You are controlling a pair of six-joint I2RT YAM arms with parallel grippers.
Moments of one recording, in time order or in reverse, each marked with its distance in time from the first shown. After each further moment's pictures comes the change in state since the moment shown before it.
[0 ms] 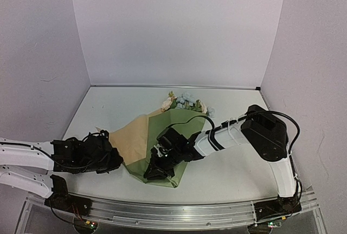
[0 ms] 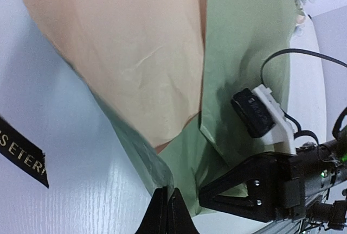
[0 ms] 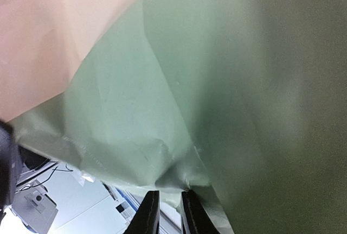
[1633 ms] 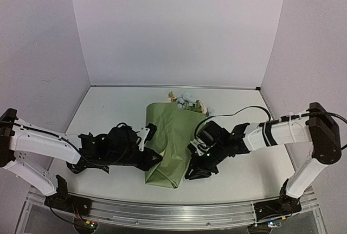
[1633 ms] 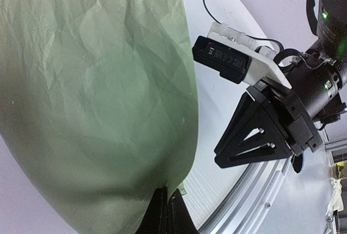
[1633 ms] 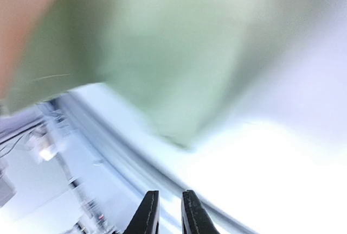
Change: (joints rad) left arm -0.082 0.351 0.210 0.411 0.293 0.544; right arm -0.099 -0.544 -0.422 -0.321 0.111 -0.290
